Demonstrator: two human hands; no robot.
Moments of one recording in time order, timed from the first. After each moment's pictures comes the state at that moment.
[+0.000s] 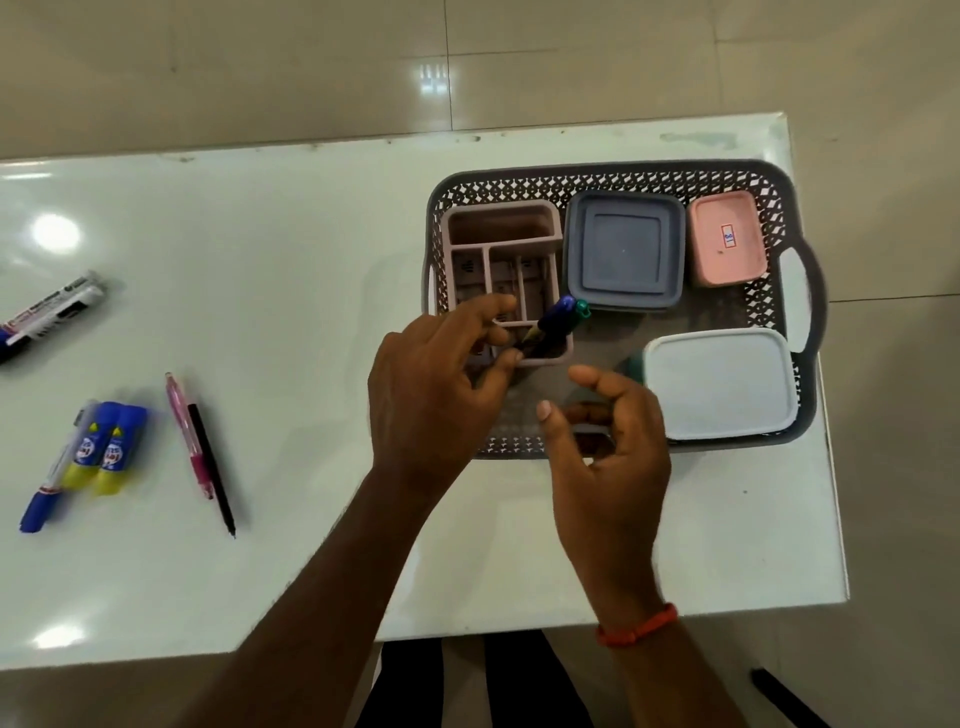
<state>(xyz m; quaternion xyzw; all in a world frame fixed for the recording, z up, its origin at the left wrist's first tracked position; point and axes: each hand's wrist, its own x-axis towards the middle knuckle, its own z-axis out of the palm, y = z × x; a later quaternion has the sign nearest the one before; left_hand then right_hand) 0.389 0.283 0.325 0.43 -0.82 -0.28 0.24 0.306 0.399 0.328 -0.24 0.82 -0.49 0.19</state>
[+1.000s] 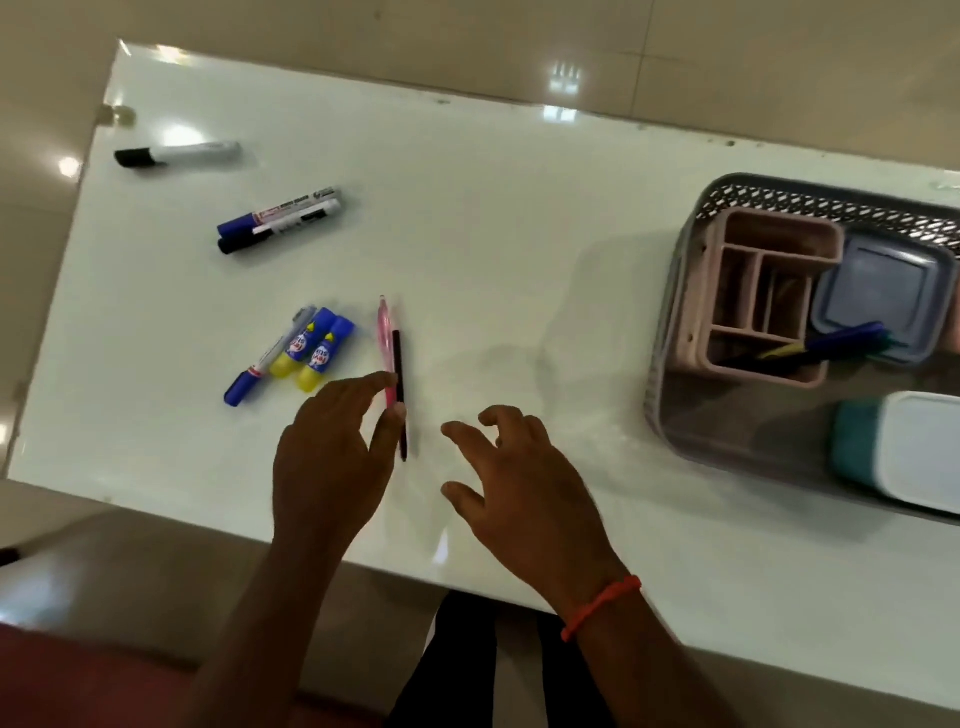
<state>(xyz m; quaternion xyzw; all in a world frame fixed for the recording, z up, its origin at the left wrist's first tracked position) 0.647 0.285 0.305 0.69 -0.68 -0.24 0.04 0.472 0.343 0.317 -0.65 0.66 -0.06 0.37</state>
